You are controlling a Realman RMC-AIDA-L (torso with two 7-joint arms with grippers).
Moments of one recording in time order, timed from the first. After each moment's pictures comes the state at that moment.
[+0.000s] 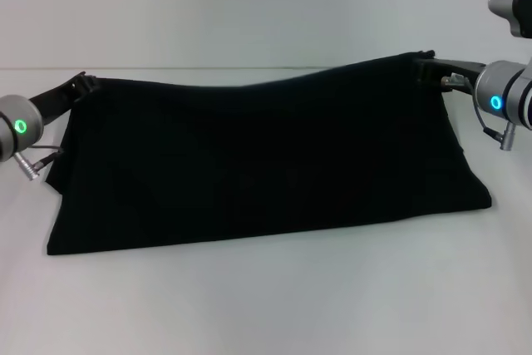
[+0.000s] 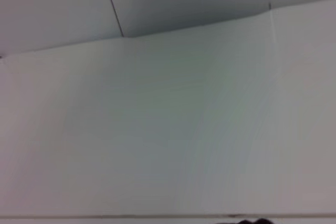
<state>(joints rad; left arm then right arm) -0.80 -2.08 0.13 0.39 2.14 0.62 -1.89 0.93 2.10 -0.50 -0.28 -1.94 -0.41 1.58</state>
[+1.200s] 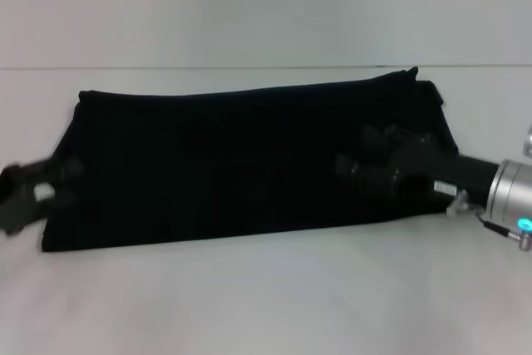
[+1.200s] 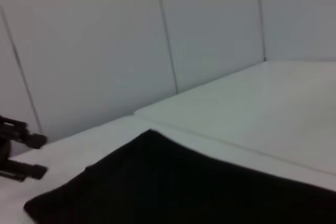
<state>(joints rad) -0.43 -1.90 0.36 0.41 2.06 1.43 -2.33 0.64 2.08 -0.69 -0.33 -1.78 -1.22 1.10</state>
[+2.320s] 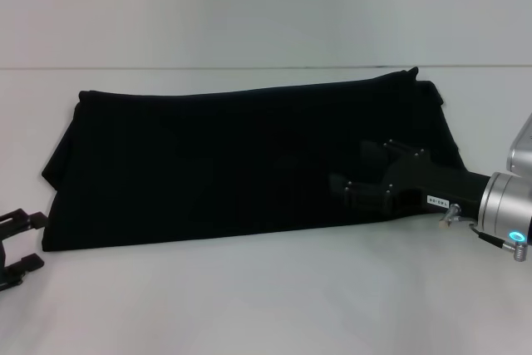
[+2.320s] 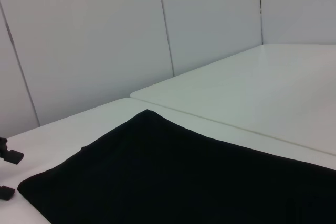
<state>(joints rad) -0.33 -1.93 0.35 0.44 2.13 1.33 -2.55 0.63 2.09 -0.73 -0.32 -1.78 -1.17 1.09</state>
